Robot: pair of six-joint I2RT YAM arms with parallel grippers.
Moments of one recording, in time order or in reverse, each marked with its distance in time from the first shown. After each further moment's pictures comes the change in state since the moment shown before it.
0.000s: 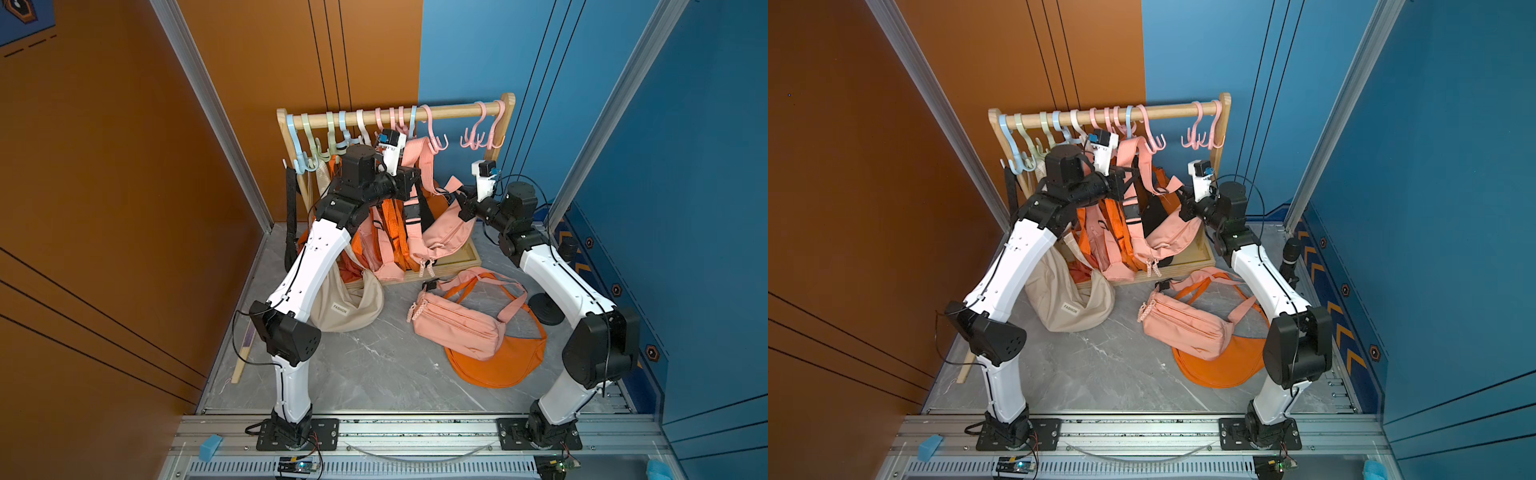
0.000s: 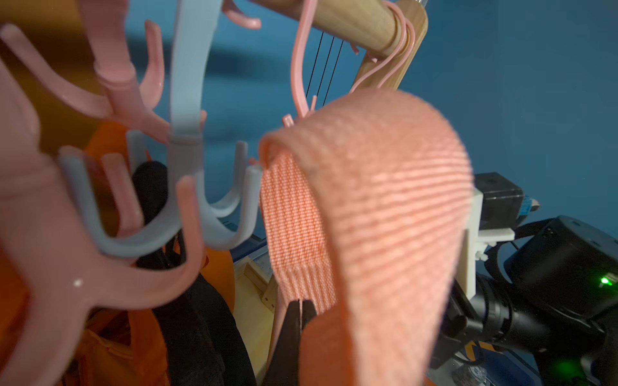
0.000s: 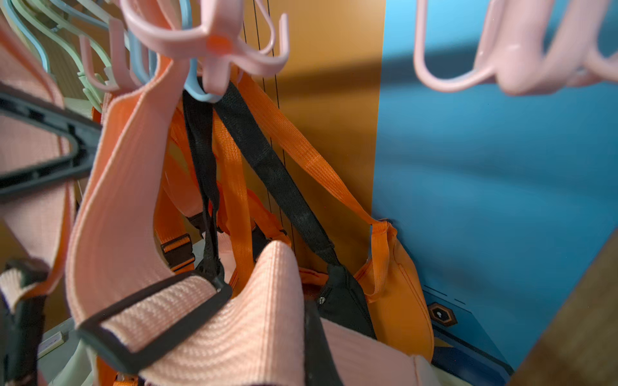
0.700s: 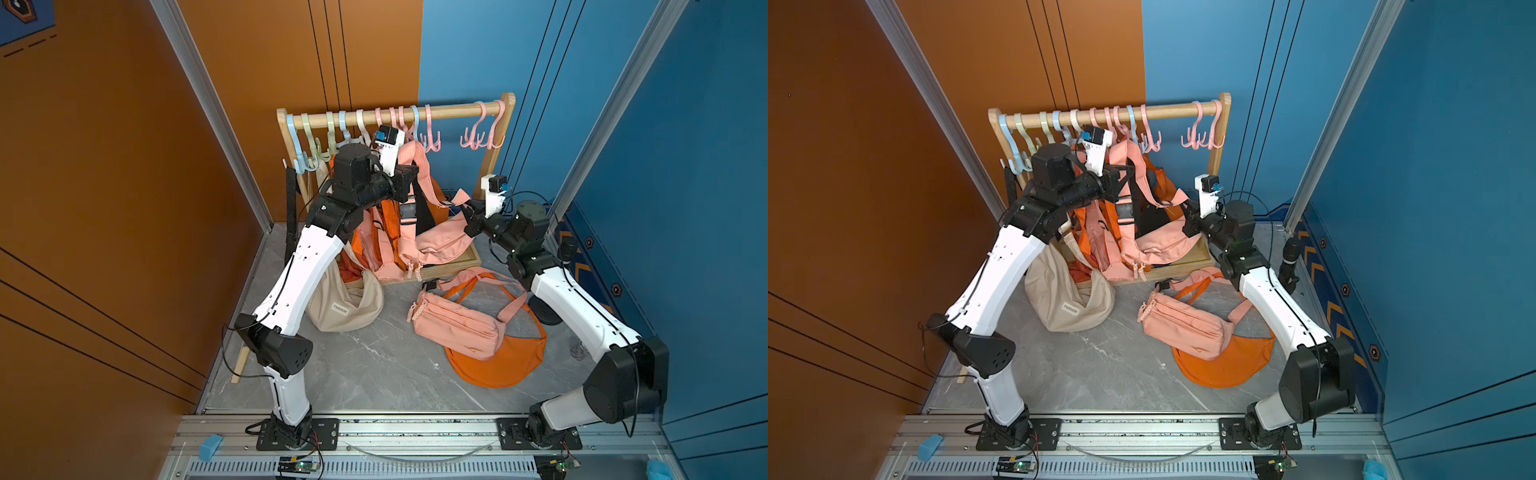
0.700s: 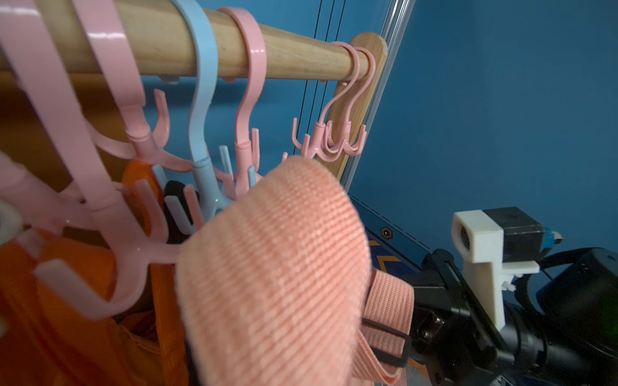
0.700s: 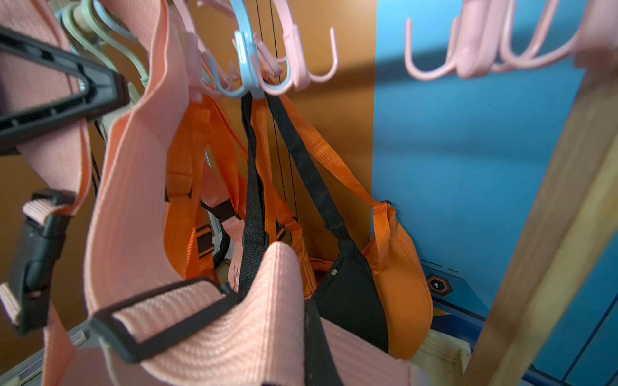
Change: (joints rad) left arm -0.051 -0.151 -0.123 -0.020 -0.079 0.089; right arm 0.029 -0.230 -0.219 0.034 0.085 0.042
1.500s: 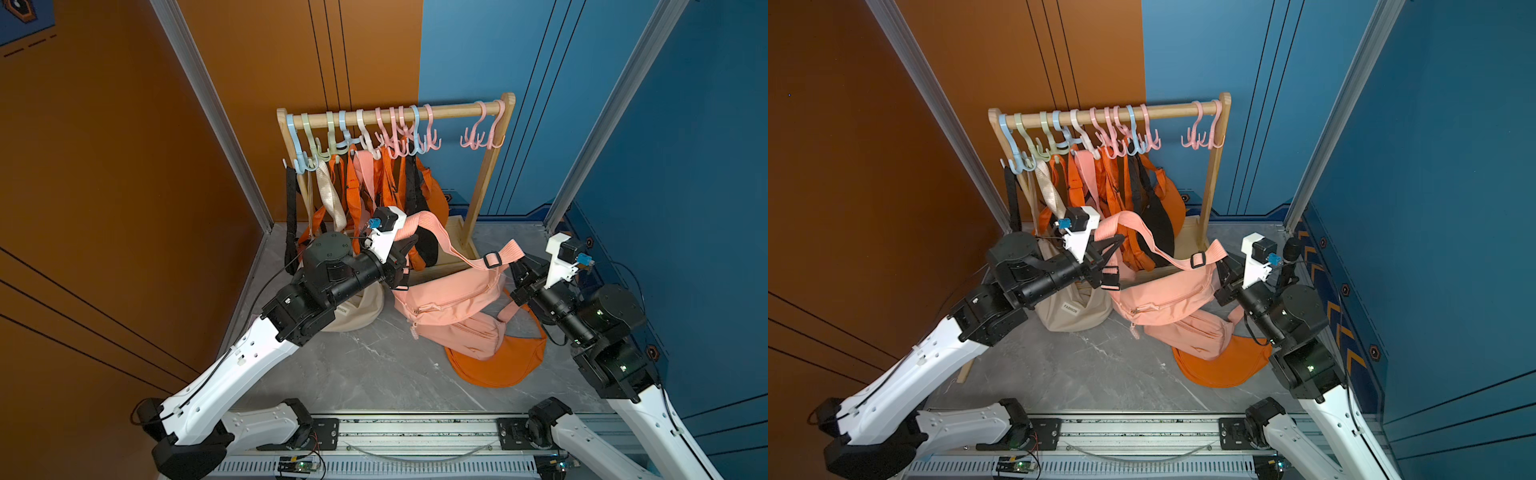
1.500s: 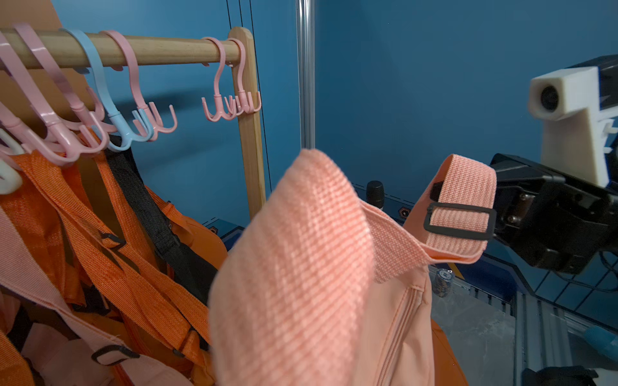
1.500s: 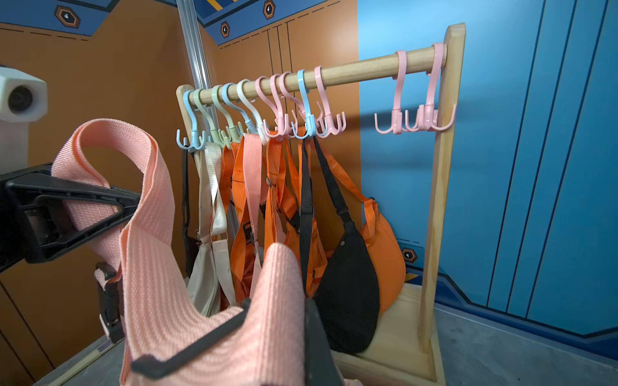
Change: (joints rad) left arm -0.336 -0.688 -0.833 0.219 -0.270 0.187; right arm 0.159 -0.814 -0.343 -0.399 0.236 0.012
